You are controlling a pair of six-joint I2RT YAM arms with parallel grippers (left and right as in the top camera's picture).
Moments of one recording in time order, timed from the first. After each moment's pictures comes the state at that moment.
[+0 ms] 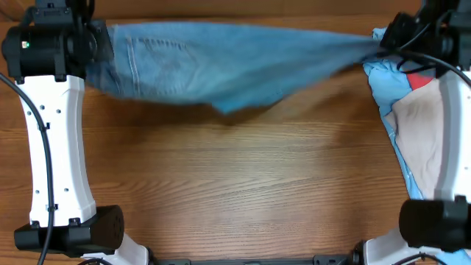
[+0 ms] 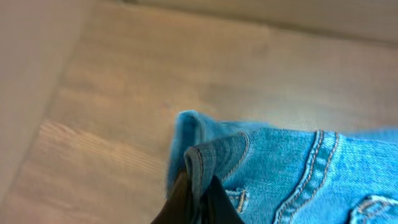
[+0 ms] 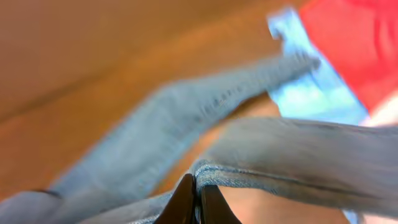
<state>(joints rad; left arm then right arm) 0.05 1.77 2.20 -1.34 -0.28 -0.15 -0.15 1.77 1.95 -1.11 -0.16 0.29</state>
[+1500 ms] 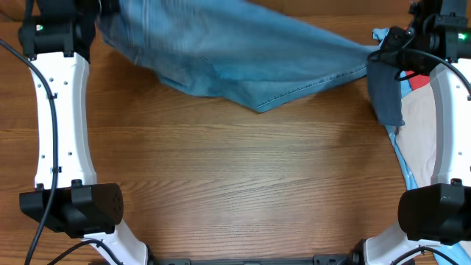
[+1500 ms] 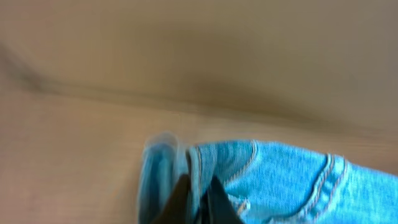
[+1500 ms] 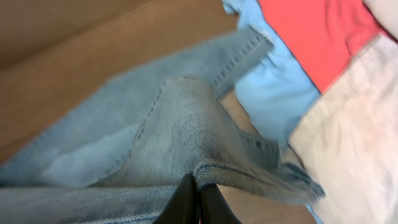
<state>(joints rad) 0.10 1.90 2.16 -0.91 0.00 -0.10 -0.14 1.80 1.92 -1.15 -0.01 0.25</state>
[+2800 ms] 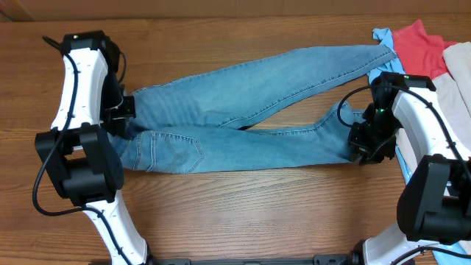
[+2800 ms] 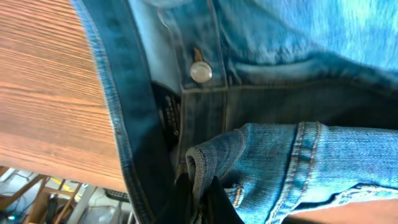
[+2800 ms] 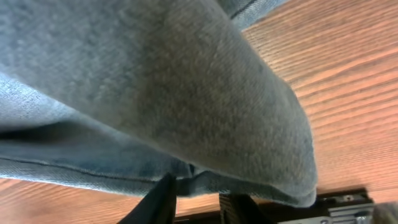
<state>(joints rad) 0.14 2.15 1.92 -1.68 -0.12 -0.10 -0.12 1.80 1.33 -1.40 -0.09 0.25</state>
